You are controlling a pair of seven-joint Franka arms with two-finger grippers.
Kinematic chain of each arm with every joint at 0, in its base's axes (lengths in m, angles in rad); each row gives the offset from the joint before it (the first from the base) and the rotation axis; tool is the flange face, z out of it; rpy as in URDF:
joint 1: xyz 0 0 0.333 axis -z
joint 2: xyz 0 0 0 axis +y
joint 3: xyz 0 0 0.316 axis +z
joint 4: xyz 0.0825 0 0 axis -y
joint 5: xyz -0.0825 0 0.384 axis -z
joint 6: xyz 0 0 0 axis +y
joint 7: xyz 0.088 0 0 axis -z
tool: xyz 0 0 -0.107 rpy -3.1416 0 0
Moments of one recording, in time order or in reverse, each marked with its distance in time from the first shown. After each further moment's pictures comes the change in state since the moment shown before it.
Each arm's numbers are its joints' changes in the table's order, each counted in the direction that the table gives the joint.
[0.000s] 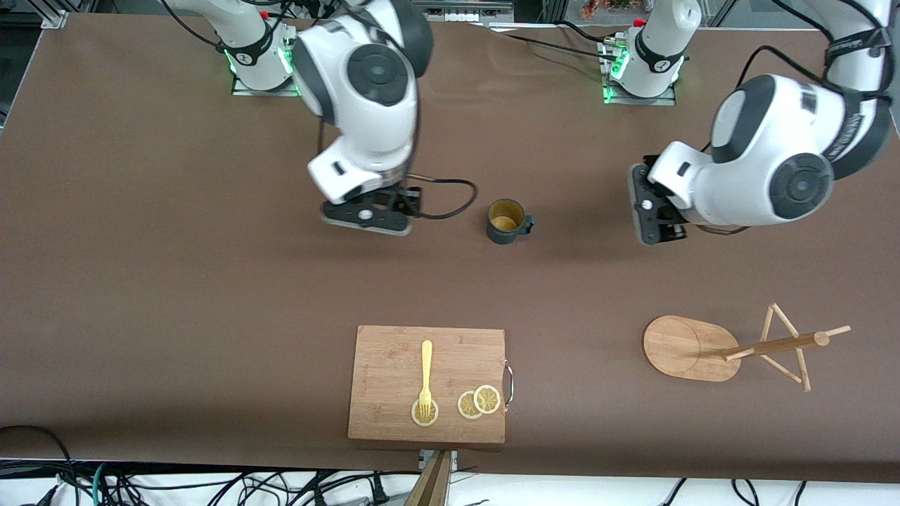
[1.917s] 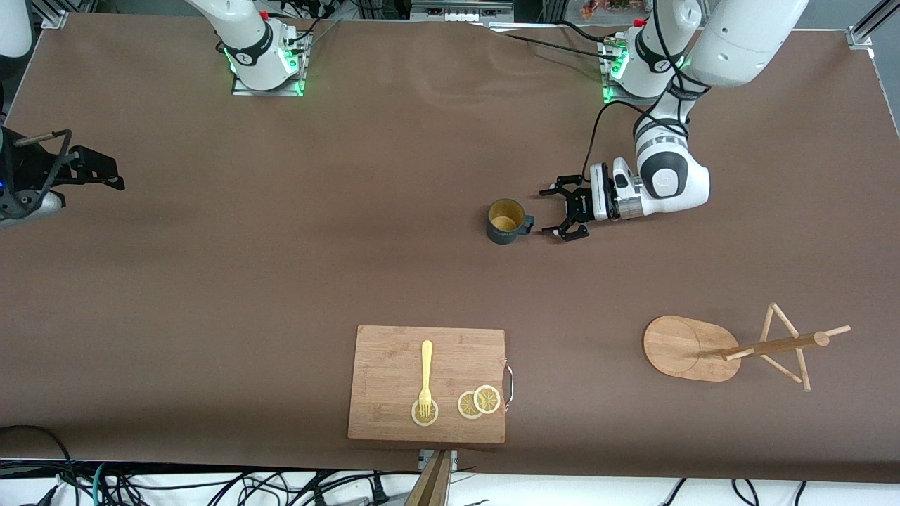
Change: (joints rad) left arm -0.027 0.237 -0.005 -0.641 1.467 -0.518 1.496; right arm 0.832 -0.377 0.222 -0.317 -0.067 0.055 -1.021
